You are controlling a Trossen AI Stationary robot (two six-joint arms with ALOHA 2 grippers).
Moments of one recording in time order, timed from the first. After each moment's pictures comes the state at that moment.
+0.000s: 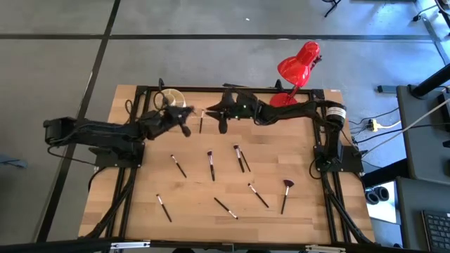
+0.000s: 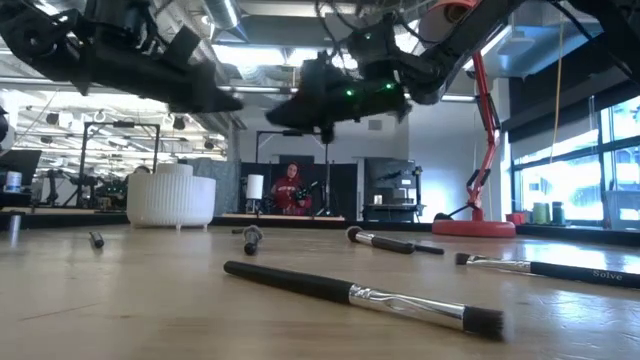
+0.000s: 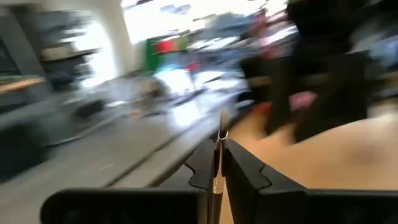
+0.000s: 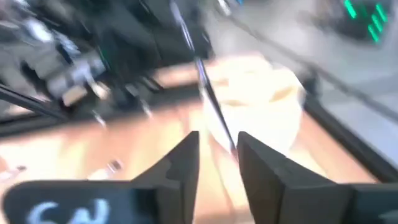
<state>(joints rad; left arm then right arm) 0.28 0.97 0.26 0.65 -0.48 0.13 -0.33 1.86 1.15 0.55 -0.17 0.09</state>
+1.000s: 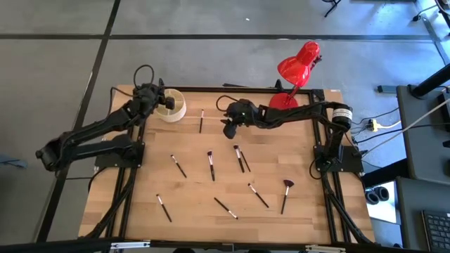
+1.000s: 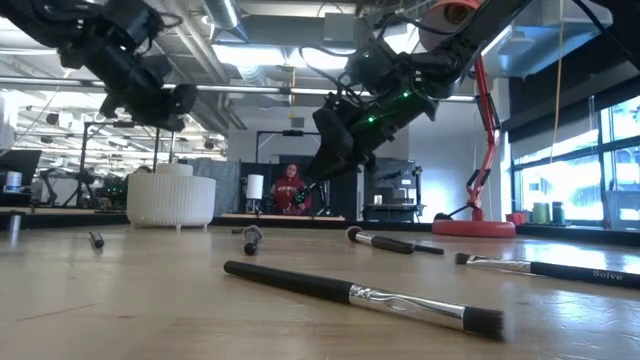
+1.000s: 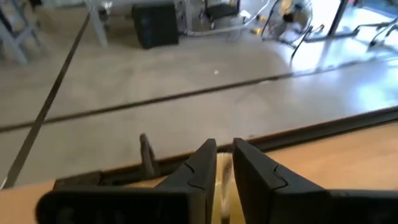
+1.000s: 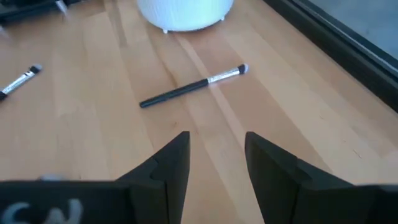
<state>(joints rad) 0.73 0.79 0.44 -0.09 -0.56 -0.27 -0.30 1.80 1.07 0.20 0.08 0.13</state>
